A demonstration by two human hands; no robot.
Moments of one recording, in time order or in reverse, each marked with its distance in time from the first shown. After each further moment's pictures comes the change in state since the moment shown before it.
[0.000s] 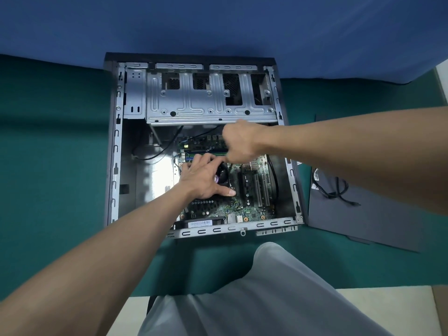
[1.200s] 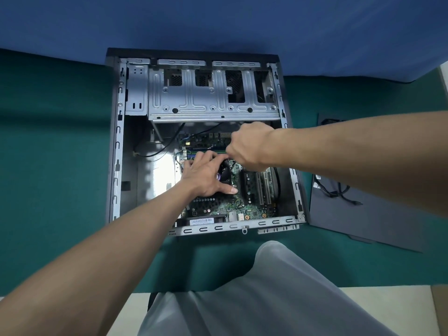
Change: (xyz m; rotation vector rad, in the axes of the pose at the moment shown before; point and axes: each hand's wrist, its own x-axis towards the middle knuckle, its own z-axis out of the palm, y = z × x) left_hand 0.002 0.000 0.003 0.026 0.007 -0.010; right_hand -0.012 0.002 0.007 -0.682 -0.017 -0.219
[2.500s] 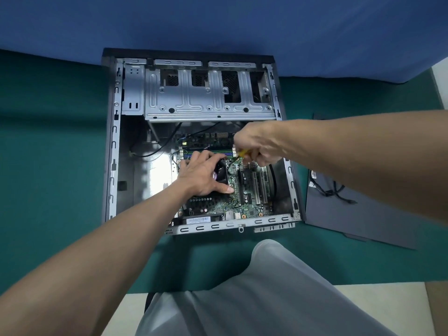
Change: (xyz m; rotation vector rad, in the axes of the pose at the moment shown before) left_hand -0.001 -0.001 -0.002 -0.039 0.004 0.016; right_hand 0.008 0.007 0.007 1.508 -0.262 0.725
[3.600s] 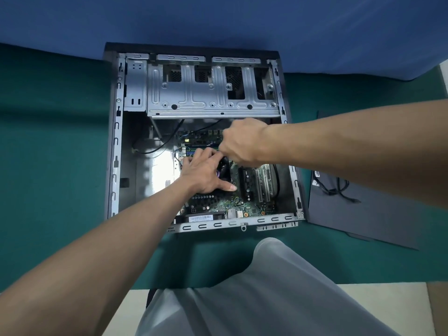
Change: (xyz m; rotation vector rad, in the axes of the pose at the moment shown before) left_hand 0.000 0.003 0.000 0.044 0.000 -0.019; right_hand -0.017 -0.008 0.010 -1.532 0.305 -0.787
